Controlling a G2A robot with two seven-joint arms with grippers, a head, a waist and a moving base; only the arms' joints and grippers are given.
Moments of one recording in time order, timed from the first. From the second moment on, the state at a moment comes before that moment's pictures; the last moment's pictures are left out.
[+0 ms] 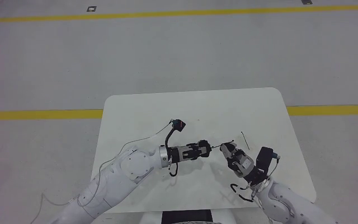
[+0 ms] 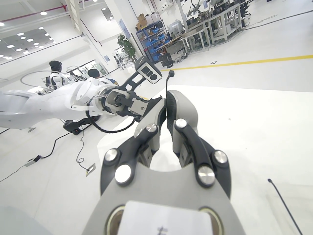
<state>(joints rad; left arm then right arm) 1.24 -1.07 -0.75 -1.65 -0.02 -0.34 -0.53 -1.76 -0.70 0.97 -1.85 -0.79 -0.34 -0.60</state>
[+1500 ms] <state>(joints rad) 1.24 -1.07 -0.75 -1.65 -0.02 -0.34 -0.53 -1.75 -0.71 0.97 -1.84 -0.79 -0.34 -0.62</state>
